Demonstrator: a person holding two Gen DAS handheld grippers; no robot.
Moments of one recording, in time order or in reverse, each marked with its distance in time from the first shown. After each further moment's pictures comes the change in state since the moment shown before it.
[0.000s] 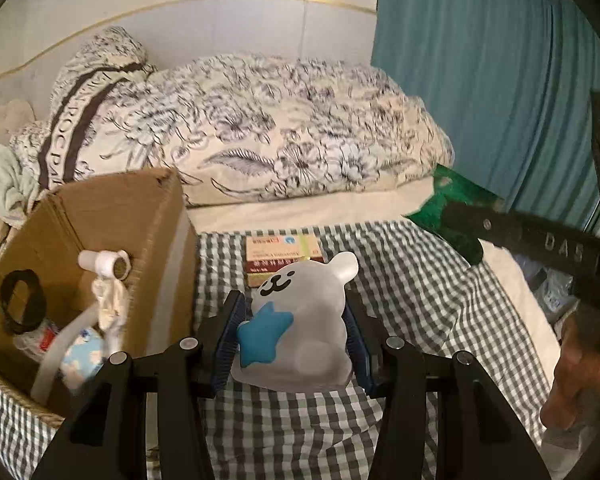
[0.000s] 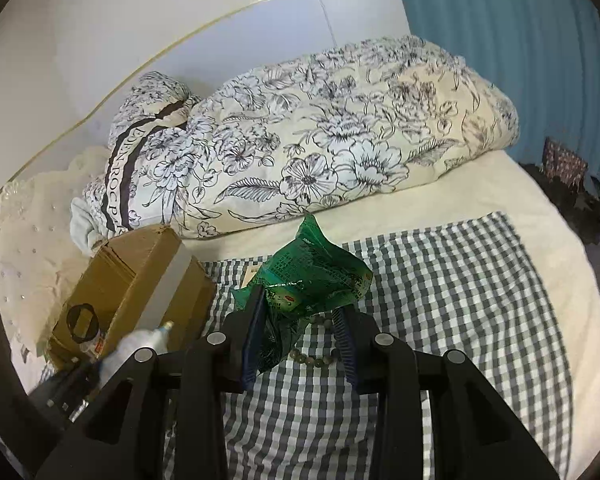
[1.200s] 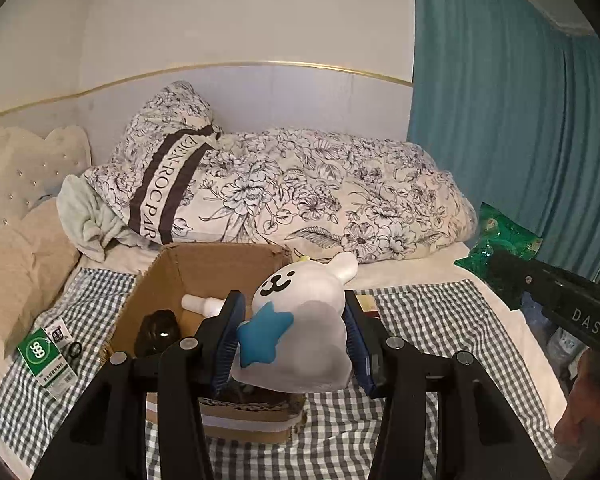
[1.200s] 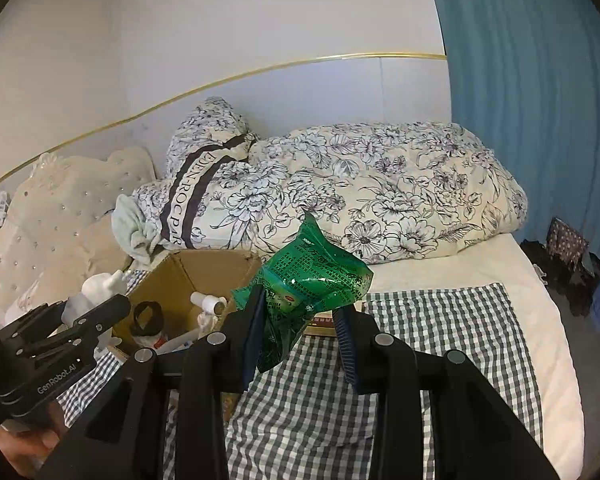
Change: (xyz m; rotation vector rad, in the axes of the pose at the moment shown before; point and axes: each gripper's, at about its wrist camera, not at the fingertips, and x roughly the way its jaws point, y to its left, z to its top) left arm -0.140 0.080 0.020 -0.051 -0.198 0.118; right arm -0.107 0.117 -0.008 -0.182 -0.166 0.028
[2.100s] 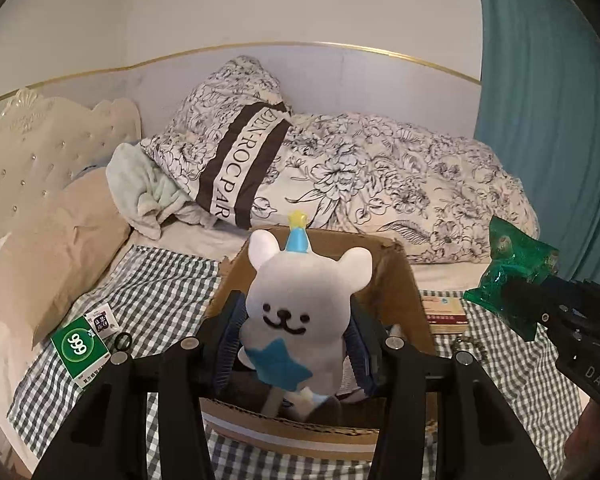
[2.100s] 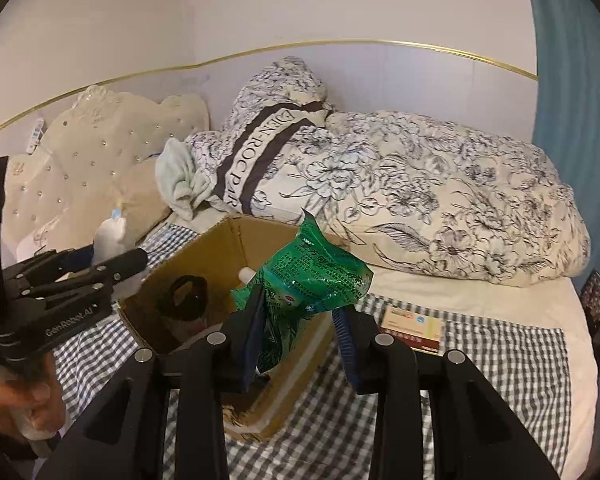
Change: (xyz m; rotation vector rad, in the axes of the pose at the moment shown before) left arm 0.046 0.113 -0.006 -0.085 0.059 0.158; right arm 0.084 0.102 -0.010 -0.219 0.082 0.140
